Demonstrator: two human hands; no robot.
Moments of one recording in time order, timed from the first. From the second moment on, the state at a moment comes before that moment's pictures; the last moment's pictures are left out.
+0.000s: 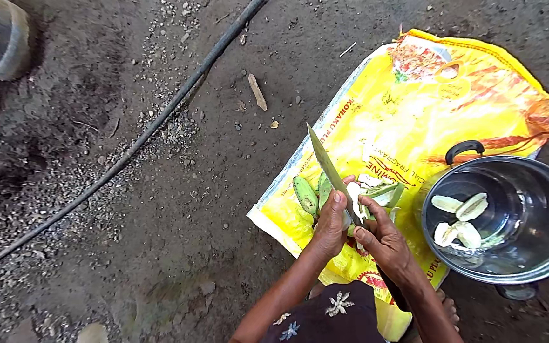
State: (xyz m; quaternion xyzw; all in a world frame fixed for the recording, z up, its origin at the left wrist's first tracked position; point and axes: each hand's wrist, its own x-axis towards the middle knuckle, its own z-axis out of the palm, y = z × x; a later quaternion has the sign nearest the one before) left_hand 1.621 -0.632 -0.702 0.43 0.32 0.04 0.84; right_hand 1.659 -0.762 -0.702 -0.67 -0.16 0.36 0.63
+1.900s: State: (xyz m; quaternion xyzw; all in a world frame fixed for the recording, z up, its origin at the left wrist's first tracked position) left_hand 1.611 -0.595 -0.711 0.26 0.39 -0.02 0.88; right_hand 1.667 -0.773 -0.713 -0.59 0.00 0.45 0.67
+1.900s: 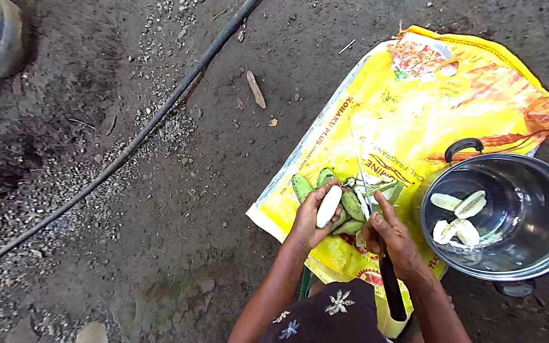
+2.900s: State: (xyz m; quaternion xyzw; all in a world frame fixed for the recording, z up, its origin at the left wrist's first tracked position) left_hand 1.629 -0.607 -0.695 0.12 0.40 0.04 0.91; right_hand 1.646 -0.757 -0.699 -0.71 -0.20 0.35 0.58
